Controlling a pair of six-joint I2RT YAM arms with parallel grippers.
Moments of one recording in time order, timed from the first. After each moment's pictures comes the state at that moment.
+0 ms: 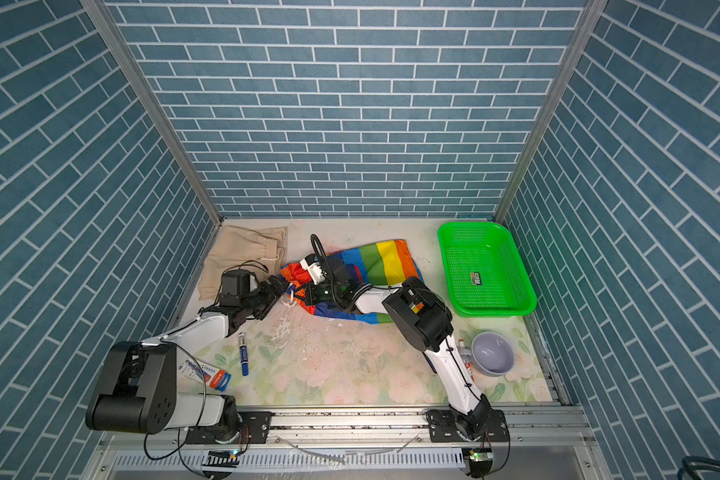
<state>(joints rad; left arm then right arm) -0.09 1.39 0.59 0.08 0.29 -0.92 0.88 2.25 1.42 0.42 -0.58 0.58</state>
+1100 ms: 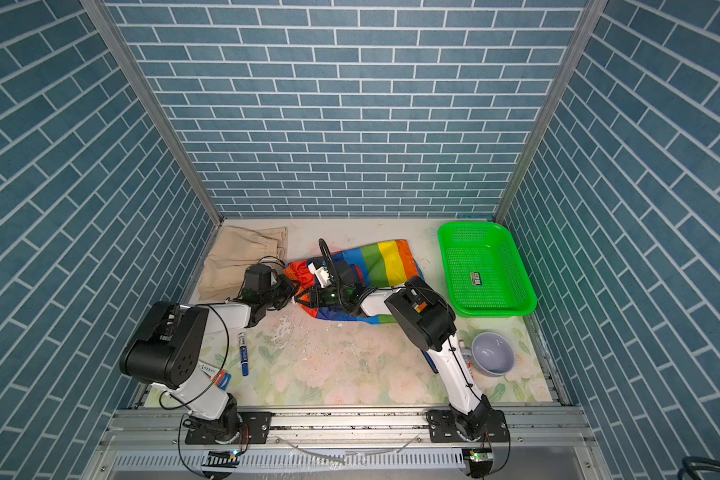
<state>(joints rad) -0.20 1.66 0.66 0.36 0.26 -1.05 0.85 2.18 1.27 0.46 -0.62 0.68</state>
